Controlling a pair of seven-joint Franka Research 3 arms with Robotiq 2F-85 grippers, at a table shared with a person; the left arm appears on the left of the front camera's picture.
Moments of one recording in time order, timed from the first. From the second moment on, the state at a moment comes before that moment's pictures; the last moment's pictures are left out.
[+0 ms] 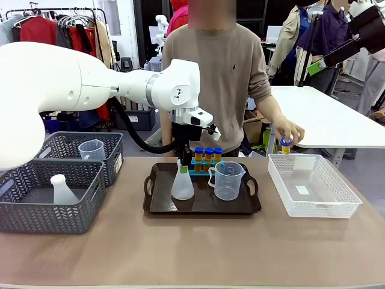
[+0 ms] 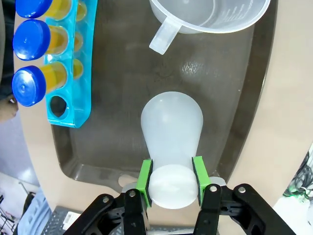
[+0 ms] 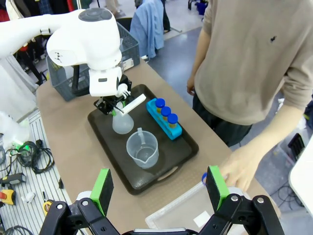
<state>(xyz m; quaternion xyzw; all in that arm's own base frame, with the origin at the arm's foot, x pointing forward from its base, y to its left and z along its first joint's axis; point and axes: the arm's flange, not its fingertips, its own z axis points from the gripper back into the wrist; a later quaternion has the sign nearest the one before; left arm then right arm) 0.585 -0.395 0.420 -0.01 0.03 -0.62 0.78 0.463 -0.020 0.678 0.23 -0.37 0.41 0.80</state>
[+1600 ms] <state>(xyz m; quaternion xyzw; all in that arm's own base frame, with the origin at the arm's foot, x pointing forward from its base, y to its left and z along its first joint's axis) 0.580 -0.388 0.458 -0.02 0.00 -0.61 0.79 0.463 -0.020 0.678 0.23 -0.37 0.41 0.80</state>
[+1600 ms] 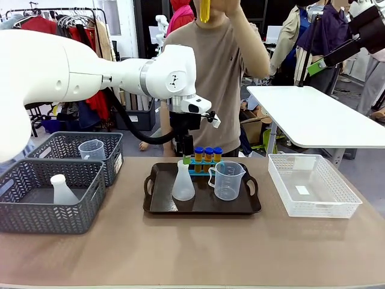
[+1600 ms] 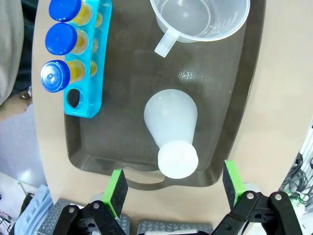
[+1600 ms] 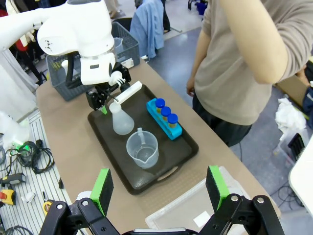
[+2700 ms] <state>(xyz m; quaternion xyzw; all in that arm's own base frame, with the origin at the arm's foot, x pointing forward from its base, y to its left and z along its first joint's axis) 0.567 -0.328 0.572 -0.06 -0.09 -0.56 0.82 0.463 -0.021 0.678 0.23 -0.37 0.41 0.80</state>
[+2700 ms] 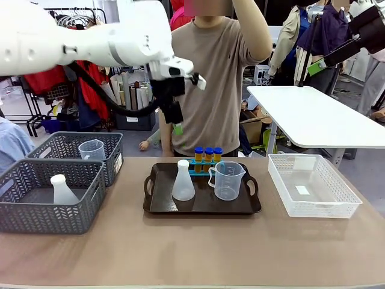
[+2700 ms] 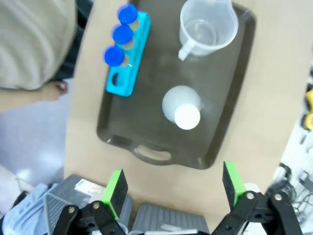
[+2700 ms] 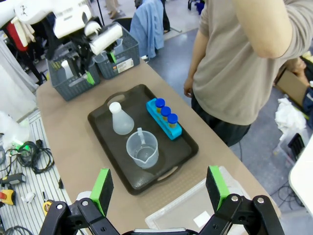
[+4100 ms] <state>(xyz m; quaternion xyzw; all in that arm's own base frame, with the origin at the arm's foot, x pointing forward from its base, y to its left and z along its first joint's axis) 0.538 -0.190 0.703 -0.14 -0.27 -0.59 0.75 0.463 -0.021 0.678 0.23 -0.37 0.40 0.80</state>
